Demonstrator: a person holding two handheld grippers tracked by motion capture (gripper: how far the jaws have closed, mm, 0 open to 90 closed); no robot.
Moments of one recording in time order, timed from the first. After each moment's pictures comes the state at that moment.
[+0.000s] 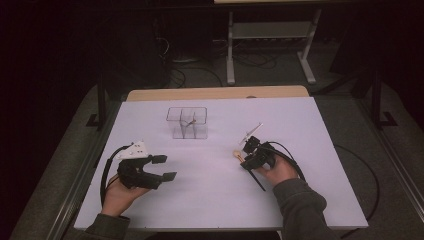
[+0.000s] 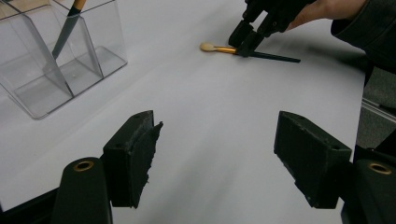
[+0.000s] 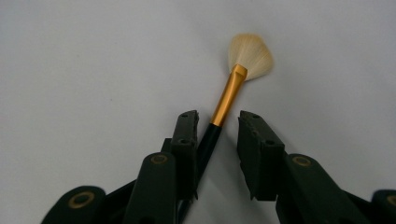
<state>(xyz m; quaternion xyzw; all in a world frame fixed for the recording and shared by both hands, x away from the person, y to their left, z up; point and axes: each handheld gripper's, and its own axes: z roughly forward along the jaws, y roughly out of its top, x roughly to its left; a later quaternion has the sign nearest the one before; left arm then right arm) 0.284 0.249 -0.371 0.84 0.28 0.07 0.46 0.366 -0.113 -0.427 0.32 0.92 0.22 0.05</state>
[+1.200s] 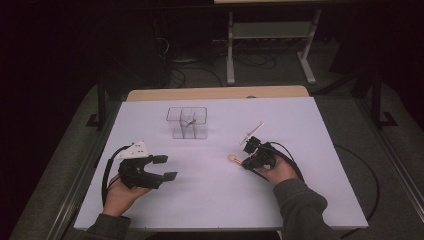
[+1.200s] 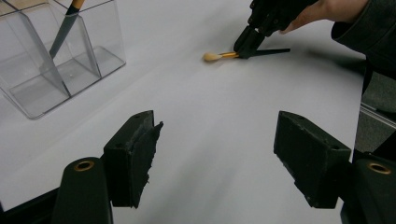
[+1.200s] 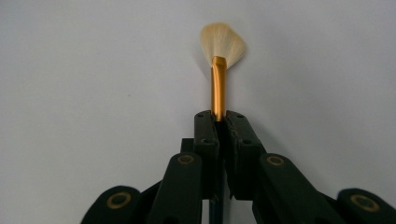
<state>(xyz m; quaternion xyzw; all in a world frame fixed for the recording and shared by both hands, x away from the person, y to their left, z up) 0.285 0.248 -0.373 0.84 0.28 0.07 0.46 0.366 -0.117 -0.425 0.31 0.92 0.24 0.01</state>
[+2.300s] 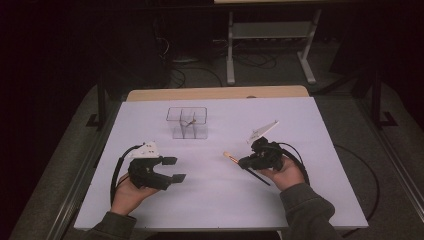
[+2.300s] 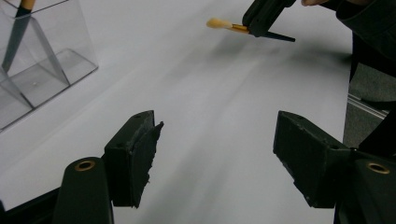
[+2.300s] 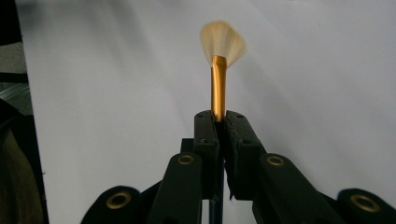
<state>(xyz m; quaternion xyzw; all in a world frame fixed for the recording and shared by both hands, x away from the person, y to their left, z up) 0.289 0.224 -0.375 0.85 0.26 0.05 0.46 0.338 -0.130 -0.387 0.28 0.89 0.35 -0.01</state>
